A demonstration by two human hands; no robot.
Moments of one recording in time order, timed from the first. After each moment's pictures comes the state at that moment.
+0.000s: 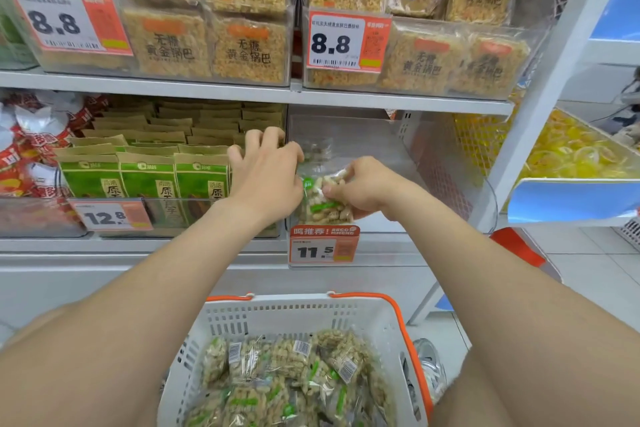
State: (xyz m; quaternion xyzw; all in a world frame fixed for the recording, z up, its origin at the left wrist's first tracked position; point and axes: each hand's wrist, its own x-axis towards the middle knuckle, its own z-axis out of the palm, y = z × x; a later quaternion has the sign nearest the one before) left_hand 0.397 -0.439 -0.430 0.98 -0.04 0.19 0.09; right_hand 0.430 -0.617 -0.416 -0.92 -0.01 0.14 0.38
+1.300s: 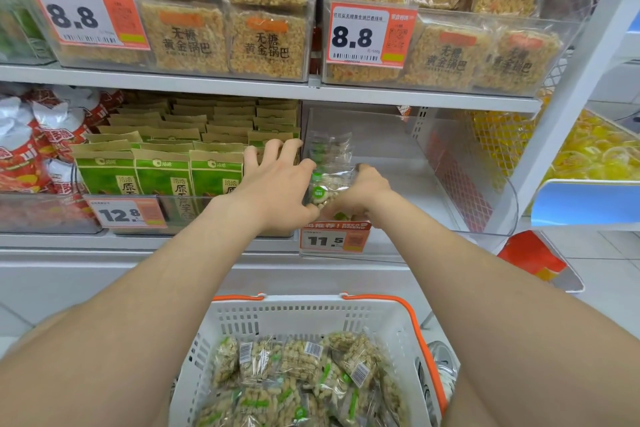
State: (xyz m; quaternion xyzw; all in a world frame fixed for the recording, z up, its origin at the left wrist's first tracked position) left_hand 0.398 -0.419 -0.436 0.99 -0.12 0.07 -0.02; right_hand 0.442 -0.586 -0.446 -0.91 0.08 0.13 0.39
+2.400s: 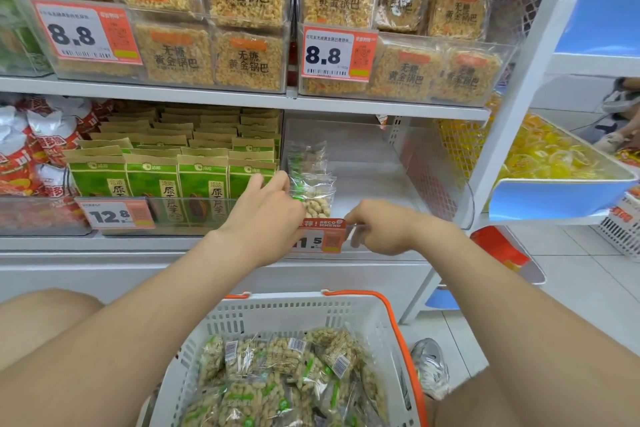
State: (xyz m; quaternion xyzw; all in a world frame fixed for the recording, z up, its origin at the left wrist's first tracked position) left_hand 0.341 -0.441 -0.439 0.96 -0.22 0.13 -0.14; right_hand 0.385 -0.663 -0.428 -0.95 -0.21 0.19 0.10
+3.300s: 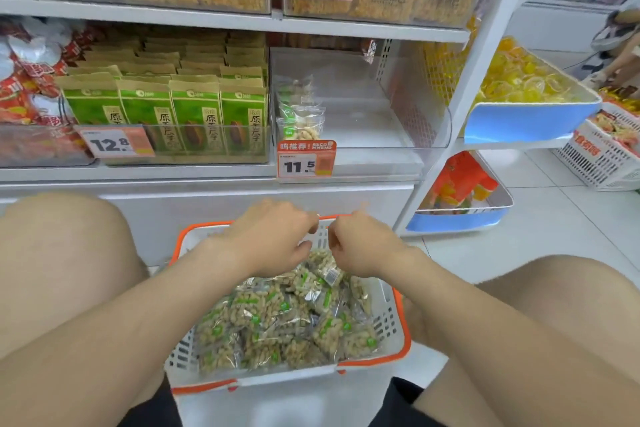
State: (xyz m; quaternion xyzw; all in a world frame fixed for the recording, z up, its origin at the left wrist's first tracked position) left_hand 0.231 -0.459 -0.485 0.95 -0.30 -0.04 0.02; right_hand 0.244 -0.651 -0.511 -0.98 -0.17 0.13 0.04
